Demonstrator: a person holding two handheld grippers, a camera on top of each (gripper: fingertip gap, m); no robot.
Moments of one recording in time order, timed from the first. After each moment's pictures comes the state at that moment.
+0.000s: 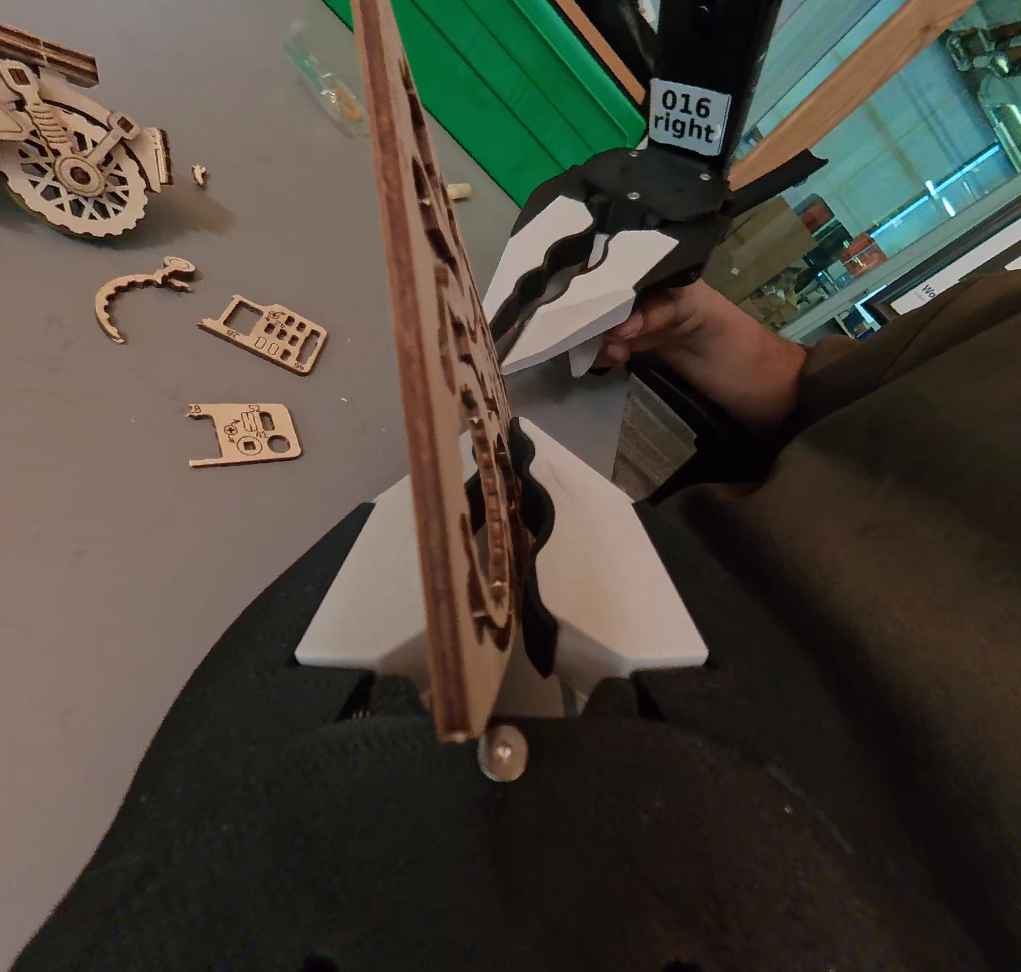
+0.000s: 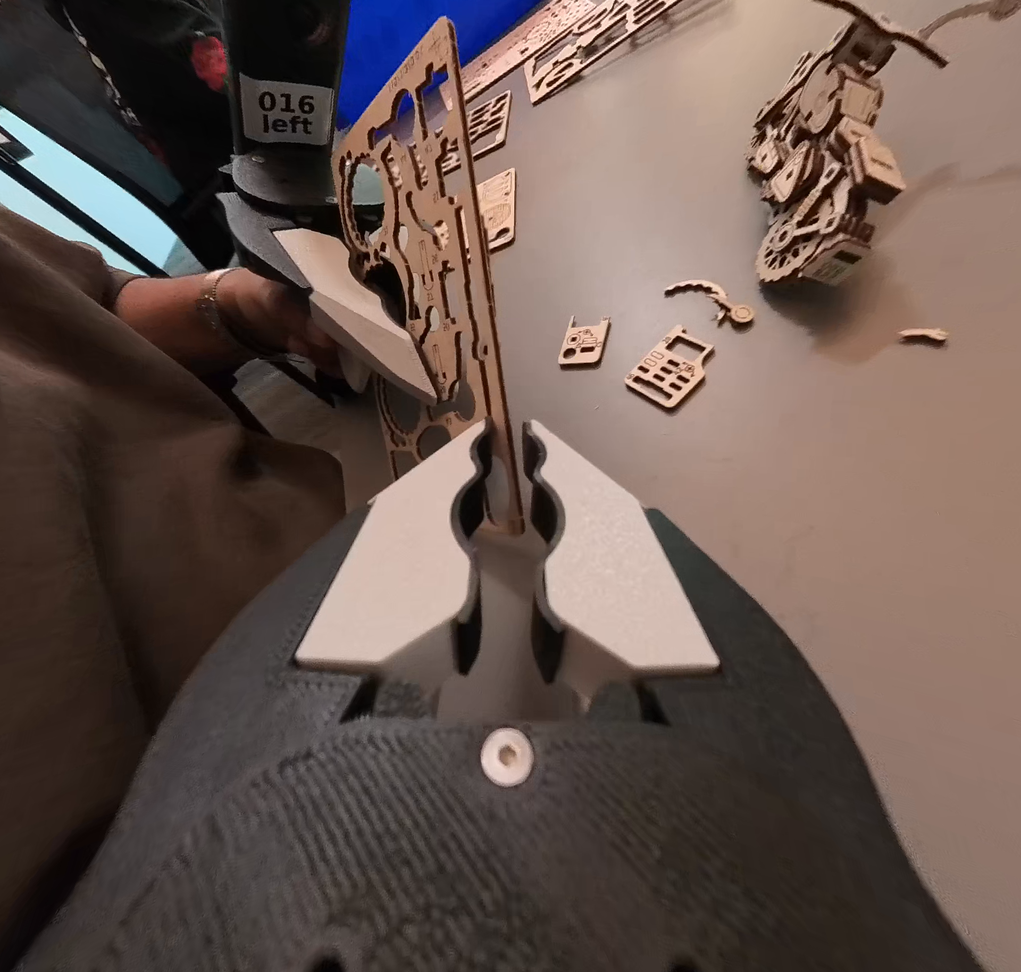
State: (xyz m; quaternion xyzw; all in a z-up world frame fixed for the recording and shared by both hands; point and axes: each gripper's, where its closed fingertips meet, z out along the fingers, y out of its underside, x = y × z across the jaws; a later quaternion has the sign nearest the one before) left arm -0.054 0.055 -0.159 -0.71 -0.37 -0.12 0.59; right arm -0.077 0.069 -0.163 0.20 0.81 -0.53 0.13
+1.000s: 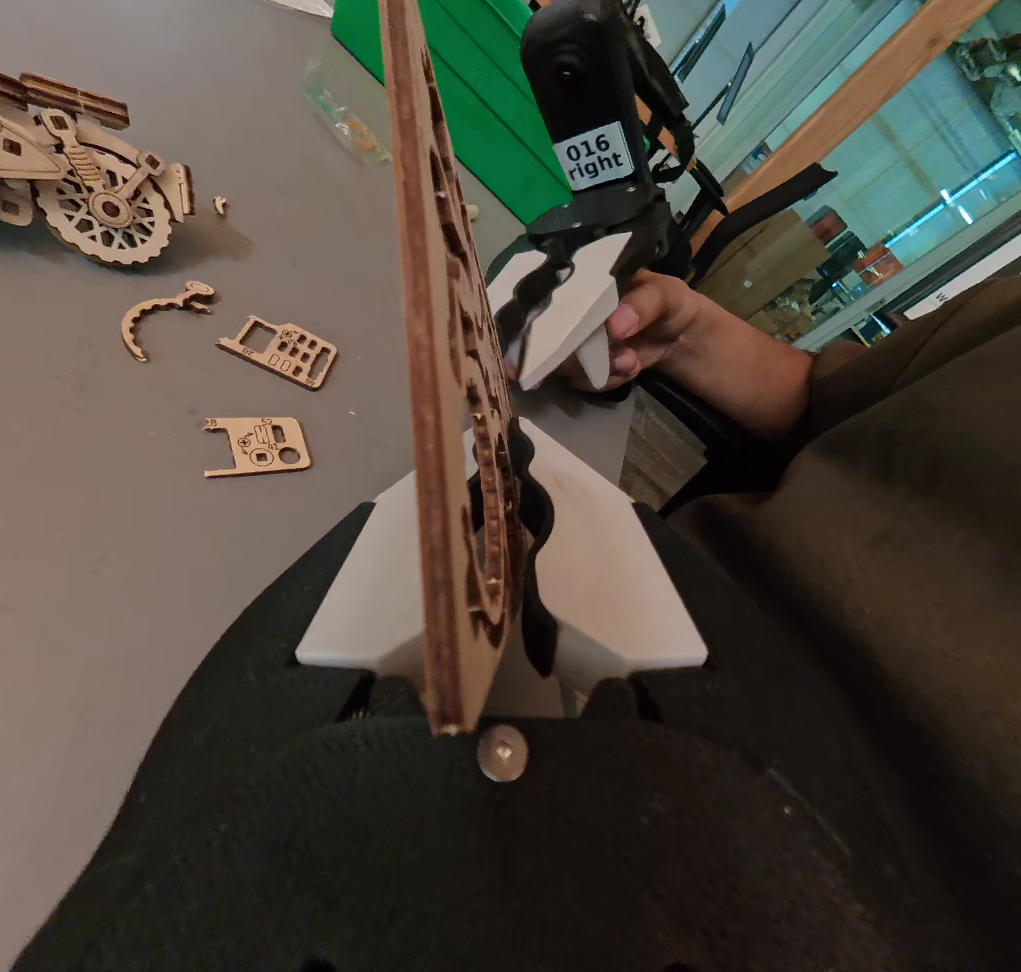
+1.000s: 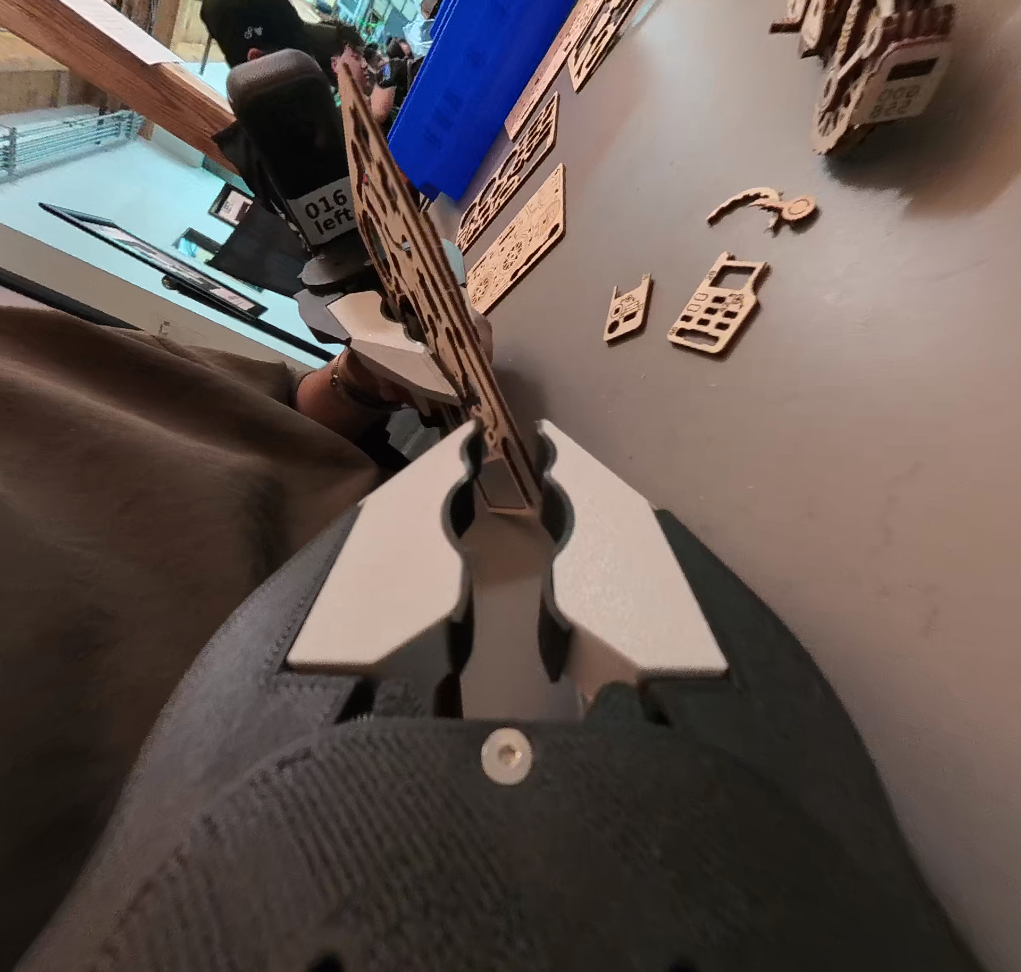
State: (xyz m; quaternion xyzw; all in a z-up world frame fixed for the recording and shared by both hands) left arm -0.058 0.054 -0.155 -0.70 -0.37 -0.10 0.60; right arm -0.072 0.068 -0.163 0.29 0.73 -0.53 0.32
